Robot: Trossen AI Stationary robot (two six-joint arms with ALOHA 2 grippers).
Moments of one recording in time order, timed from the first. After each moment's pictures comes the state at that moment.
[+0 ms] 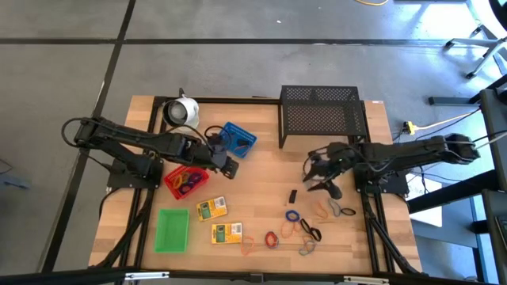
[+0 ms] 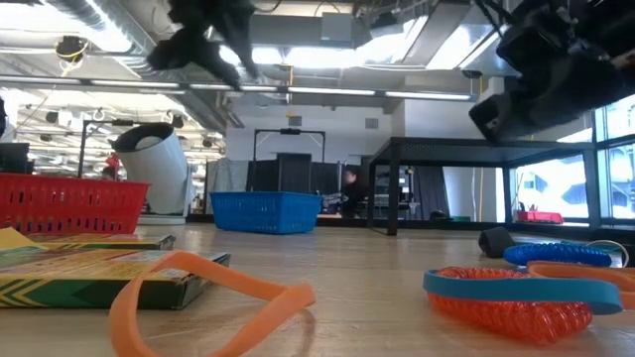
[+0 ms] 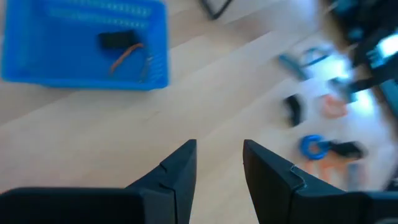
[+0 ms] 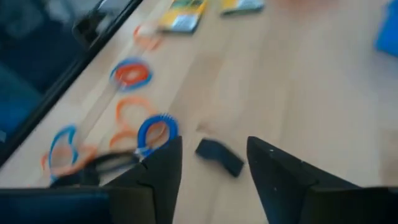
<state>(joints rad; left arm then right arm) -0.13 1.36 1.15 -0.72 -0.32 -1.13 0.02 0.93 0.40 -0.15 -0.40 -0.10</state>
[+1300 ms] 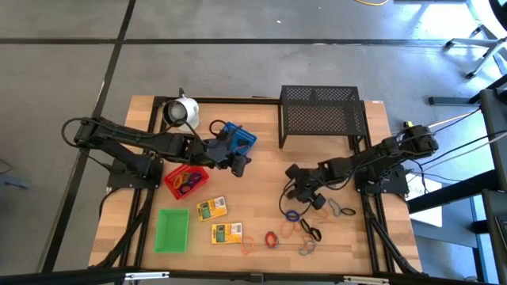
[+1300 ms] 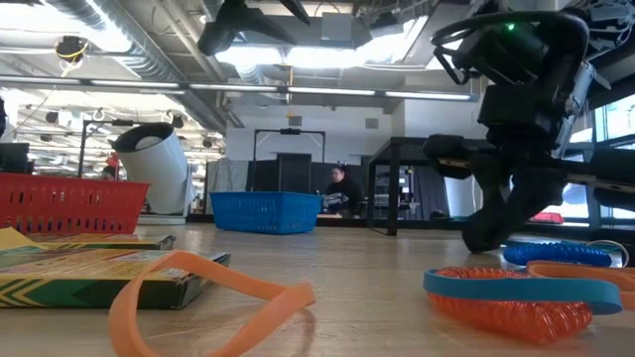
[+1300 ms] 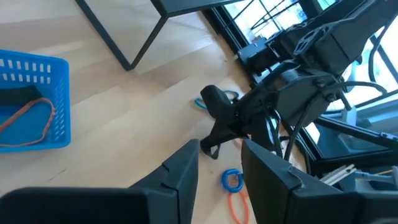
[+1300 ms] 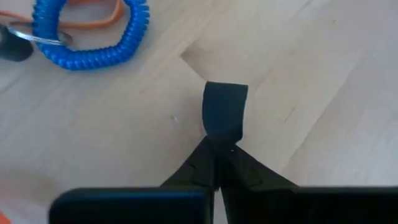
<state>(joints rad) -0.13 1.36 1.15 -0.39 -0.33 -1.03 0.21 1.52 0.59 -0.11 -0.06 -0.57</state>
